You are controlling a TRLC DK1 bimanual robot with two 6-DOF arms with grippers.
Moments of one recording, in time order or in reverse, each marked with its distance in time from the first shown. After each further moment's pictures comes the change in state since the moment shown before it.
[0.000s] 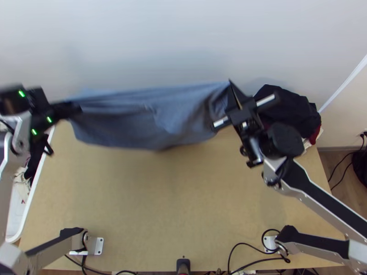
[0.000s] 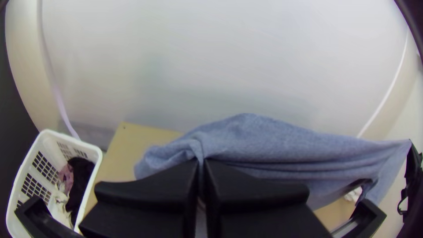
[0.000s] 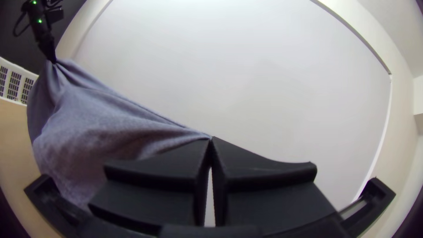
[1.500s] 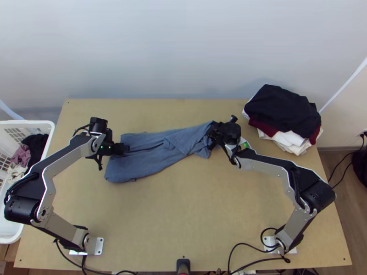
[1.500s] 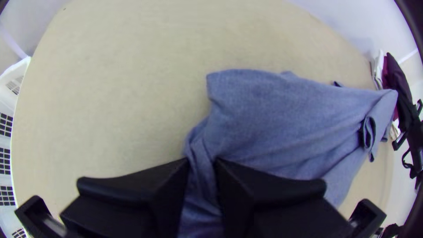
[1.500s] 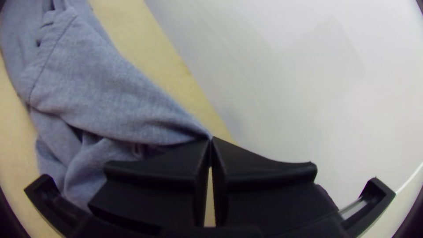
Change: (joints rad) left arm -0.148 0.476 -0.427 0.354 -0.008 0.007; right arm -0.251 0.623 -0.167 0.178 -0.192 -0.077
